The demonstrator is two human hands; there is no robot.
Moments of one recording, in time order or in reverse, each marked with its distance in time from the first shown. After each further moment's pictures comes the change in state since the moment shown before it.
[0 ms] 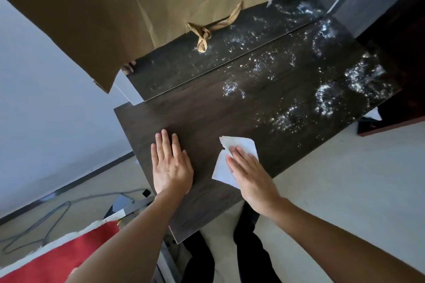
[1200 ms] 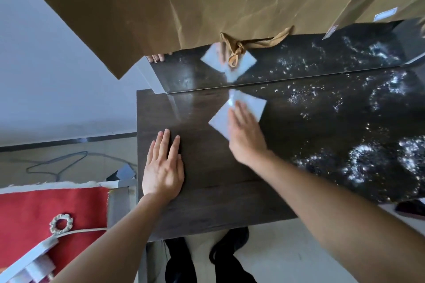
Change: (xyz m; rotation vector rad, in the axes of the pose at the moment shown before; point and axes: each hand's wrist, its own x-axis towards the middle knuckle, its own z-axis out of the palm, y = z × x) left_hand -0.005 0.011 0.006 -0.067 0.137 -0.121; right_hand 0.182 0.055 -0.017 0.061 -0.091 -0.066
